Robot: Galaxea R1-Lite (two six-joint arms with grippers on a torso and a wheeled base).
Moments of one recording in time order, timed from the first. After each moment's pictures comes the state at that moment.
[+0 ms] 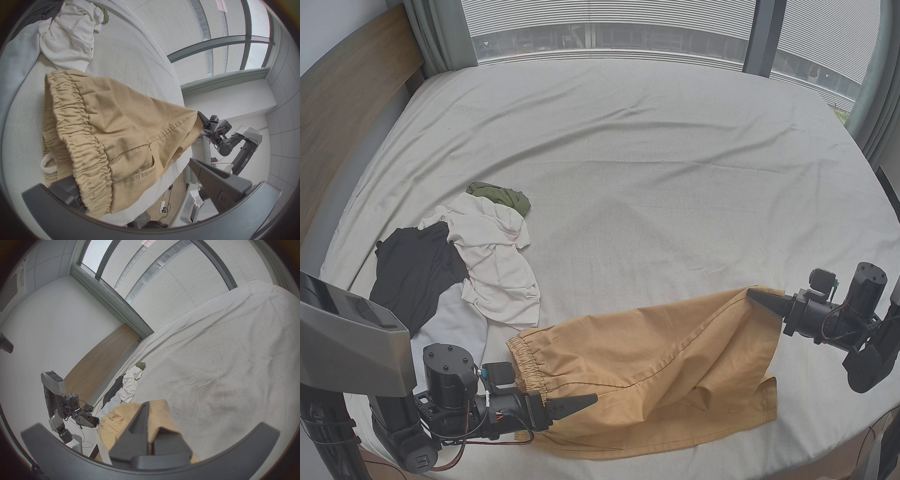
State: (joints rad) left arm -0.55 2.13 -0.16 -1.55 -0.45 -0.70; right arm 0.08 1.93 -0.31 -1.54 0.74 0.36
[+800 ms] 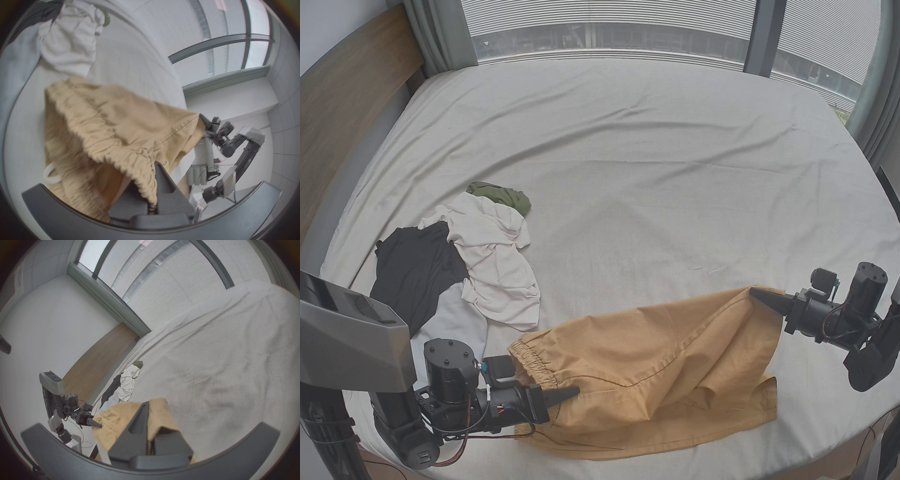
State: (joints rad) left arm -0.54 2.11 -0.20 -1.54 -0.43 -0.68; right arm 0.07 1.93 -0.31 -1.53 0.73 0.36
